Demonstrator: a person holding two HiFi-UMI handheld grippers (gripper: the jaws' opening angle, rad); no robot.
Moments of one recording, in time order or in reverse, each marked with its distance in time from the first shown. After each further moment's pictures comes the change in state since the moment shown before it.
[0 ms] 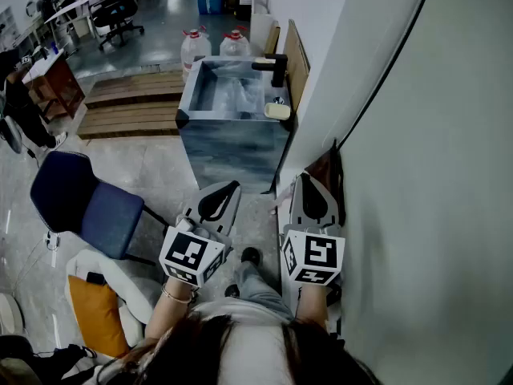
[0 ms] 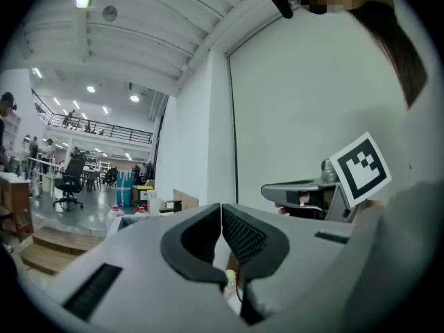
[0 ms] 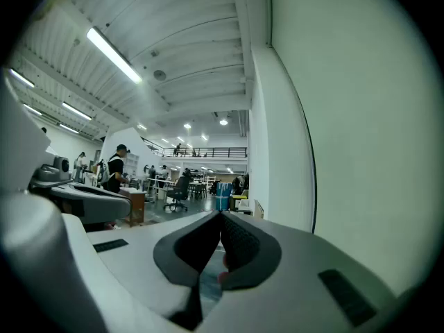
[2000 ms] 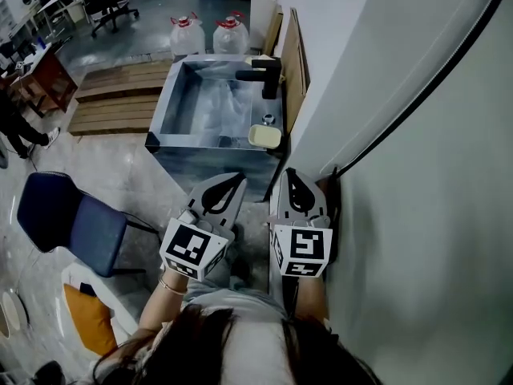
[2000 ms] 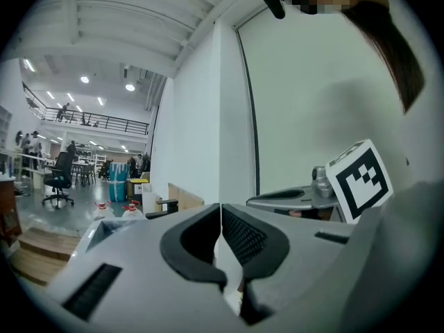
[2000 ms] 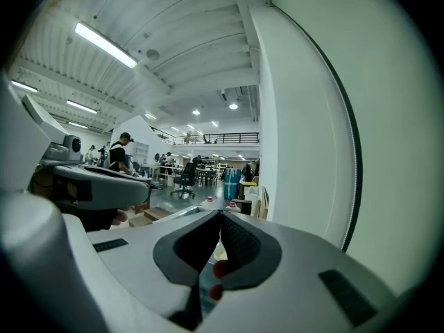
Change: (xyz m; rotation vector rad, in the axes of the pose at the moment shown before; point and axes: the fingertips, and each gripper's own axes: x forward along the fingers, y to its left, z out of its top) left arm 0.247 0.075 -0.025 -0.005 0.069 -0.021; right arm 0.229 -0.102 -0.066 -0.020 0.119 0.118
